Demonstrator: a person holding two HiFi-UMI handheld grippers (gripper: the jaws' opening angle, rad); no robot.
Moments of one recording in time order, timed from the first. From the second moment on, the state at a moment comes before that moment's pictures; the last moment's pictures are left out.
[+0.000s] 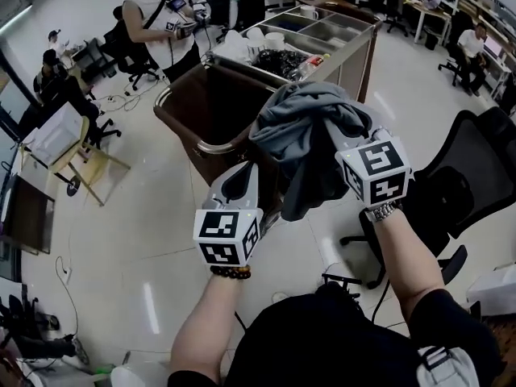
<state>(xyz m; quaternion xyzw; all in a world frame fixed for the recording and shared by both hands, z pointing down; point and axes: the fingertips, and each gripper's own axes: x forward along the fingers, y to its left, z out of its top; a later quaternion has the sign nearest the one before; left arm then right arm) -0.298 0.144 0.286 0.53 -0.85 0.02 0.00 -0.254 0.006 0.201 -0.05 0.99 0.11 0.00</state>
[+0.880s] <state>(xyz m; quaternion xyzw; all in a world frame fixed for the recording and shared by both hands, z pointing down) -0.395 0.213 0.303 0.44 -0.90 0.02 0.00 -0.406 0.085 0.175 0.06 0.99 0.13 0.03</state>
